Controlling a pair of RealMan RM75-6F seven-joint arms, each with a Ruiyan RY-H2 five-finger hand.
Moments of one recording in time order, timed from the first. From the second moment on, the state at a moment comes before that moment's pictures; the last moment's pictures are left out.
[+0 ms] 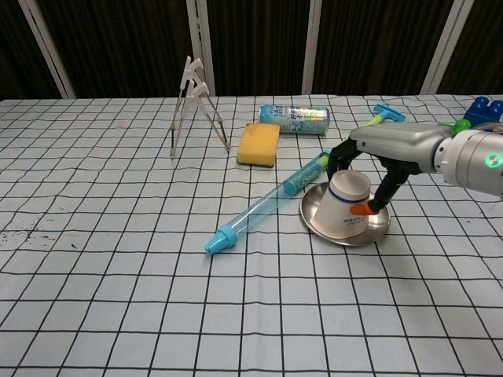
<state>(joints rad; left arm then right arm) -0.12 -1.12 -0.08 -1.59 1.32 1.40 0.16 0.79 -1.48 0.13 -1.47 -1.14 0.84 -0.25</state>
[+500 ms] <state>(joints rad) -0.12 -1.13 -0.08 -1.58 1.31 1.39 0.17 0.81 -1.54 0.16 -1.29 -1.08 0.81 -0.25</state>
